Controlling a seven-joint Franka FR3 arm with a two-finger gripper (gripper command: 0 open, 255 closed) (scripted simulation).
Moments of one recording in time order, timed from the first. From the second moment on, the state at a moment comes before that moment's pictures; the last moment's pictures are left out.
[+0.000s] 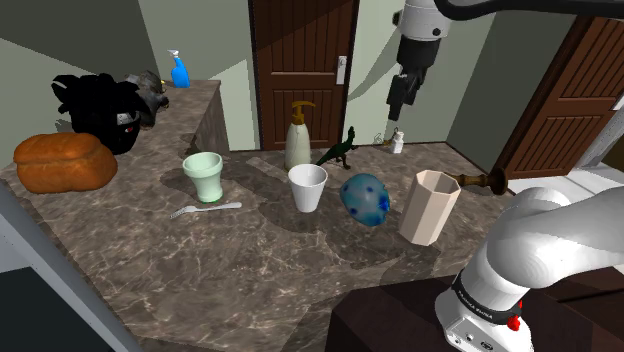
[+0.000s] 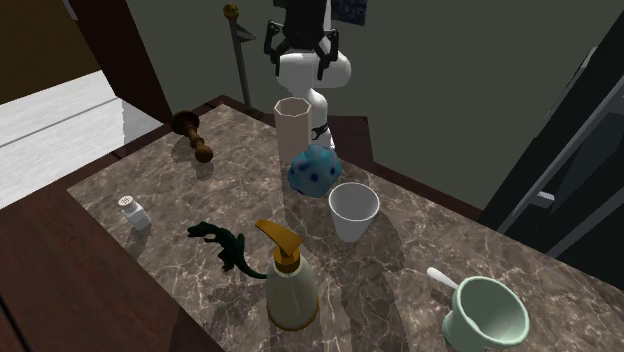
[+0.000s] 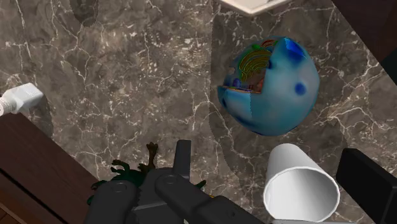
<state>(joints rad) 0.01 -0.76 0.04 -2.27 -0.11 1.58 -0.13</state>
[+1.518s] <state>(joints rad) 0.08 -0.19 0.30 -2.23 -0.14 2.02 0.14</state>
